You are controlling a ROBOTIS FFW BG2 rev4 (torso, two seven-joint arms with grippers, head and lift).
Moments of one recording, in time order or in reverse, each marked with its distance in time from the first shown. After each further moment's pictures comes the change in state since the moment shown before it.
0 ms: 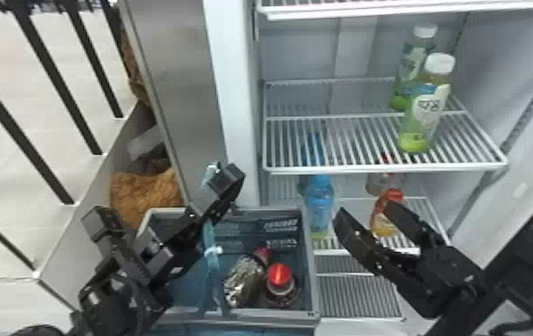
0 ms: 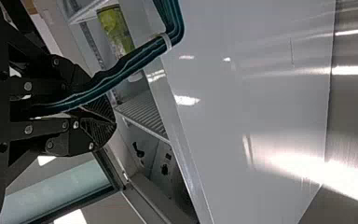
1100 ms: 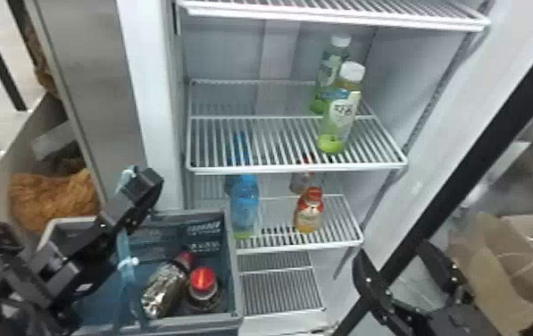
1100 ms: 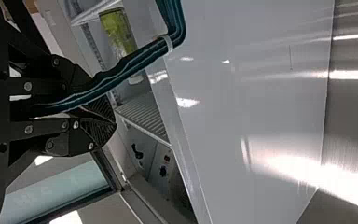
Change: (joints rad) left arm 0.014 -0.006 0.004 0.003 0.004 0.000 0.000; right arm 0.383 0.081 -0.174 -0.090 0.304 -0.325 -0.101
